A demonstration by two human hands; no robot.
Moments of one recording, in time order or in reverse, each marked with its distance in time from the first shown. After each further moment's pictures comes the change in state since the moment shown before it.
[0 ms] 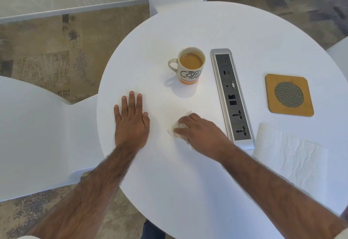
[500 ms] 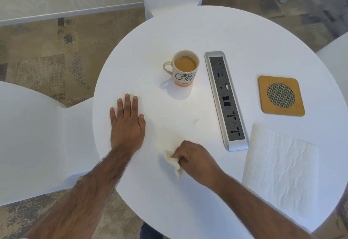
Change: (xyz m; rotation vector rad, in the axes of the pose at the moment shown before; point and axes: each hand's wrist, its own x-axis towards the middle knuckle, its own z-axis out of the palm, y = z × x) left_hand 0.000 0.000 0.000 -0.004 0.002 0.001; right_hand -0.036 -0.054 0.011 0.635 0.044 0.413
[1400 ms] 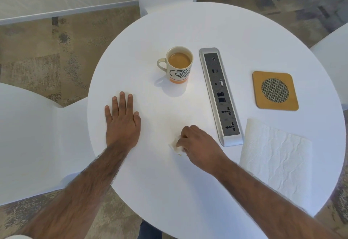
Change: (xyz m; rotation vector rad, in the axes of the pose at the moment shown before) left_hand 0.000 0.001 -0.002 -0.008 -0.025 -0.004; right_hand 0.007 0.024 -0.024 -0.474 -0.001 -0.254
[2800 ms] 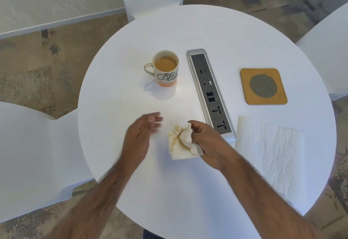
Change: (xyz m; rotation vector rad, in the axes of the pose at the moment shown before) left_hand -0.041 0.075 -0.060 -1.249 -0.270 -0.070; right_hand -0.005 0.001 -0.039 1.705 0.102 0.696
